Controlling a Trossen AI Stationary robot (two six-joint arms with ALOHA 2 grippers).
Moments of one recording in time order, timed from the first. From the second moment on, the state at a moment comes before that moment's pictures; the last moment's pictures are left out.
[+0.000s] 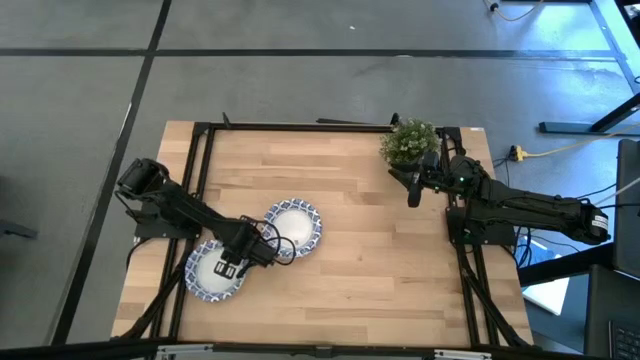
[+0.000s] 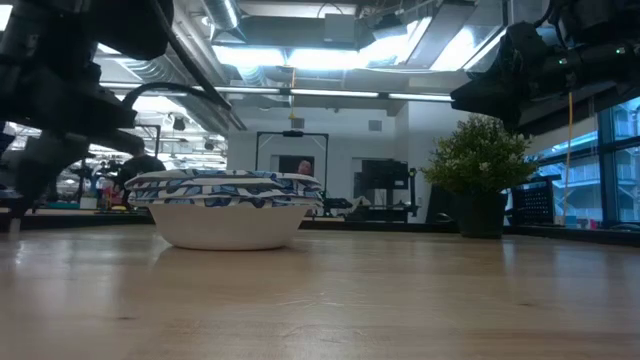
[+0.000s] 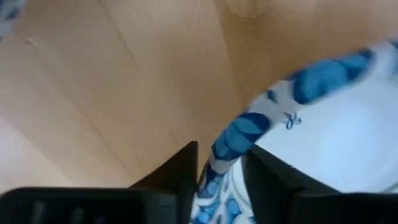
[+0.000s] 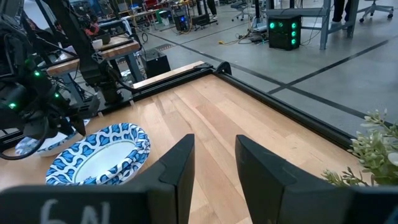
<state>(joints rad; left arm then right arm) -0.42 1.62 0.92 -1.06 0.04 -0.10 -0.38 0.59 0.27 0.19 -0.03 0.23</state>
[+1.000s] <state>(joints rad) -0.17 1.26 0.91 -1.10 0.16 -0.15 -0.38 0.59 0.27 0.19 -0.03 0.23</state>
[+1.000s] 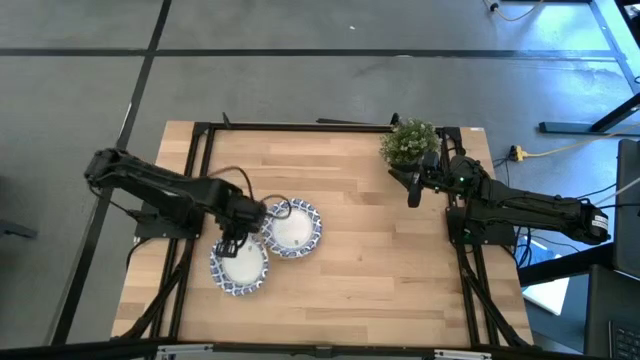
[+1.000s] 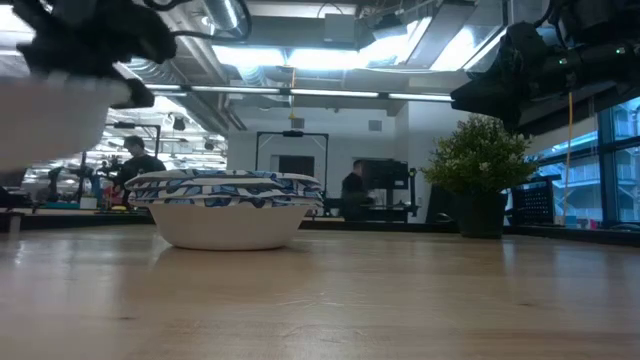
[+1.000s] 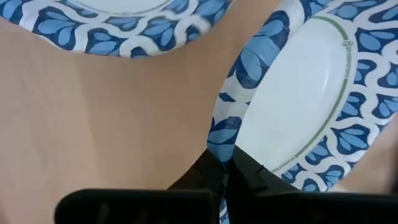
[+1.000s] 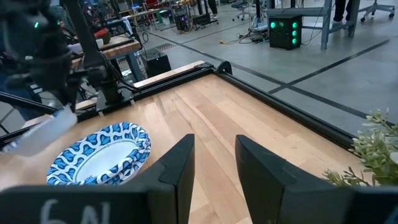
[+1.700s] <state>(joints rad) 0.17 1.11 0.92 -0.43 0.36 -0.23 -0.38 0.59 0.27 0.19 -0.10 0.25</state>
